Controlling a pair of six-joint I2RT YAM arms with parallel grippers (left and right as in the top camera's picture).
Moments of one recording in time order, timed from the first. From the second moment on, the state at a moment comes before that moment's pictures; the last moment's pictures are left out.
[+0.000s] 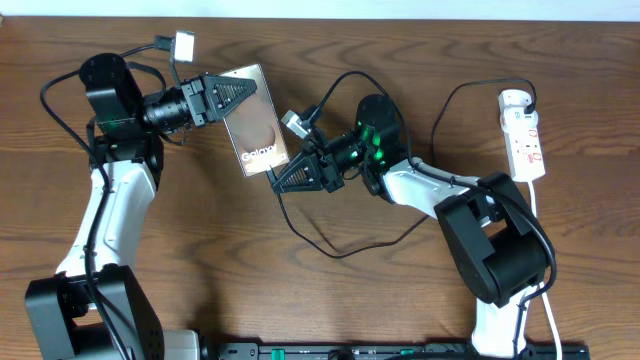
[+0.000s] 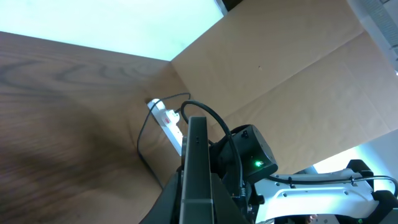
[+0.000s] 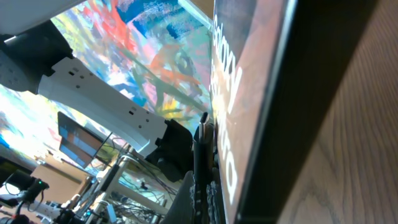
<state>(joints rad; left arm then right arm) 0.15 1.57 1.06 0.33 1.35 -0.72 0.54 2.04 1.12 0.95 -1.54 0.86</state>
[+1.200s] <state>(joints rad) 0.18 1.57 1.06 0.49 1.36 -0.90 0.54 2.04 1.12 0.95 -1.54 0.86</state>
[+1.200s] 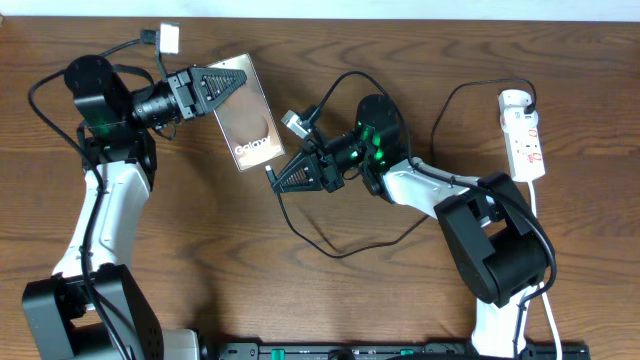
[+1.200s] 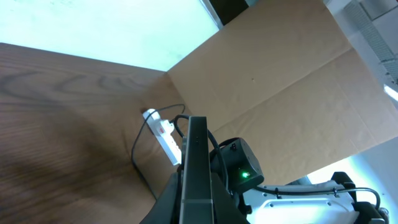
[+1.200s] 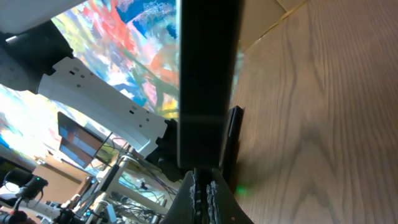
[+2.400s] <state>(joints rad) 0.15 1.57 1.06 0.49 1.36 -0.87 0.54 2.04 1.12 0.97 -1.54 0.86</state>
